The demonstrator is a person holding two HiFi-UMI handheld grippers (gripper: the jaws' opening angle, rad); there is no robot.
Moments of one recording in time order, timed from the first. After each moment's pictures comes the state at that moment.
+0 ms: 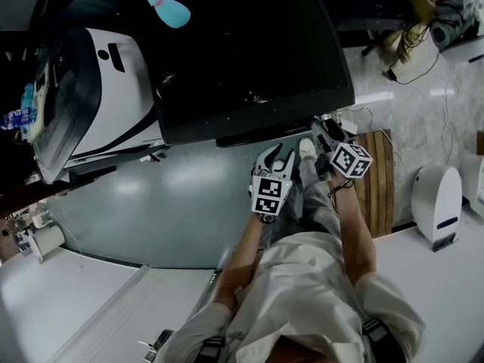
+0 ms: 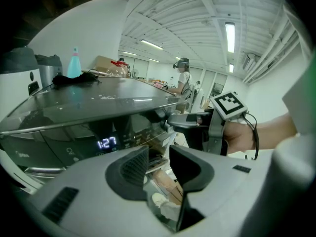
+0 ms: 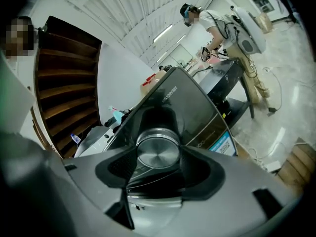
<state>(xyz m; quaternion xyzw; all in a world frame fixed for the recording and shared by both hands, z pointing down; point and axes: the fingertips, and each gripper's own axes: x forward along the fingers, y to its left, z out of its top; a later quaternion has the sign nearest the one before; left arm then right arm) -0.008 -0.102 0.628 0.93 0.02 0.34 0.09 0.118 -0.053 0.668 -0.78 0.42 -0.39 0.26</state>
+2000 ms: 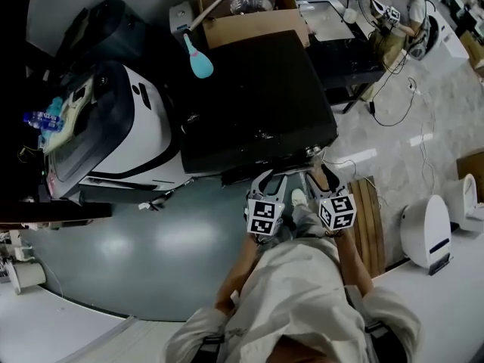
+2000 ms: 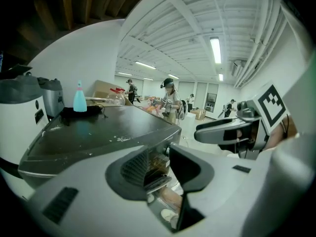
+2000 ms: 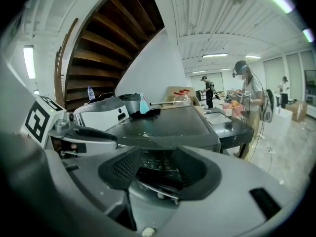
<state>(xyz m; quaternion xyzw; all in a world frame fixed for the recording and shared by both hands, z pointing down) -0.030 -0.131 0.531 0.97 0.03 0.24 0.05 0.031 -0.039 0.528 -0.84 0.48 -0.25 -0.04</state>
